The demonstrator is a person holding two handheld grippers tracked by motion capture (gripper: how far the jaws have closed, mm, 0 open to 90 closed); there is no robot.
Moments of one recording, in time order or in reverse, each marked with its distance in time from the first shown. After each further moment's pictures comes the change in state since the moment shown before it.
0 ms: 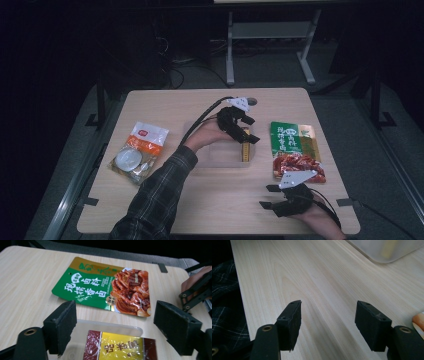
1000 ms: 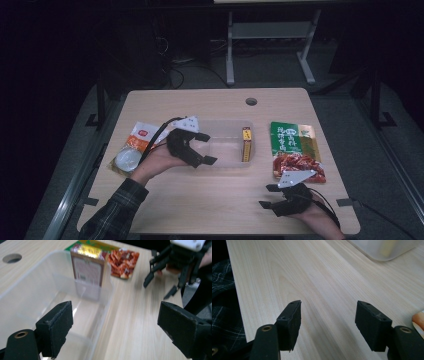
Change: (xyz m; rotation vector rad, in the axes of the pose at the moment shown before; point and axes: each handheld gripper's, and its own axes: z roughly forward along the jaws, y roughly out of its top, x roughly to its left) left arm -0.080 -0.082 -0.108 0.005 0.139 -0.104; right arm -0.002 0.000 0.003 0.014 -0.010 0.003
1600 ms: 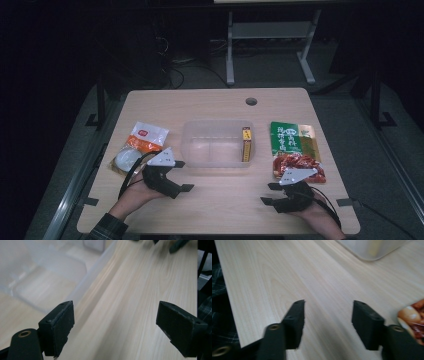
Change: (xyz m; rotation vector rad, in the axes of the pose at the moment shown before) left arm -0.039 -0.092 -0.023 0.052 0.148 -0.081; right arm -0.003 0.002 -0.004 -0.001 -0.046 0.037
